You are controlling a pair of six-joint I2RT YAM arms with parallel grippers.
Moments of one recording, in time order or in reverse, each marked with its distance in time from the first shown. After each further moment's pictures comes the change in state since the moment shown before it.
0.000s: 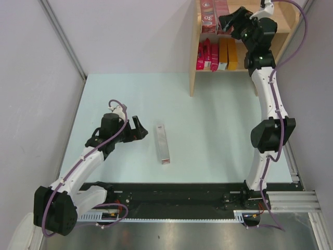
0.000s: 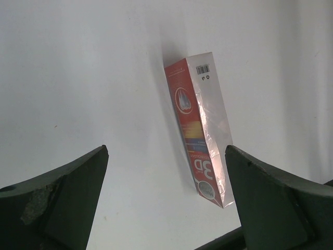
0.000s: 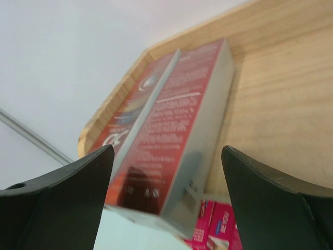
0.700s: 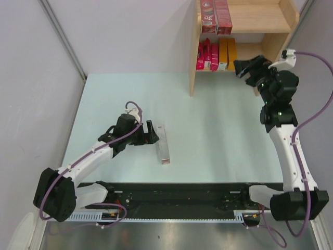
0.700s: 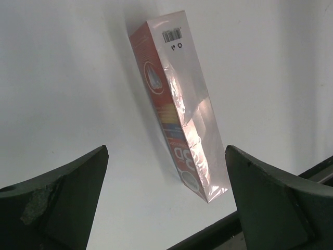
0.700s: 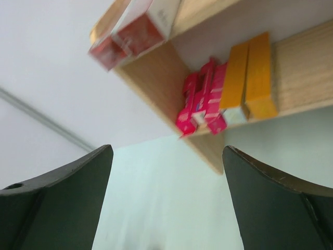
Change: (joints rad) left arm -0.173 0.121 0.021 0.015 -0.041 -0.051; right arm -0.070 -0.841 -1.011 0.058 0.077 0.063
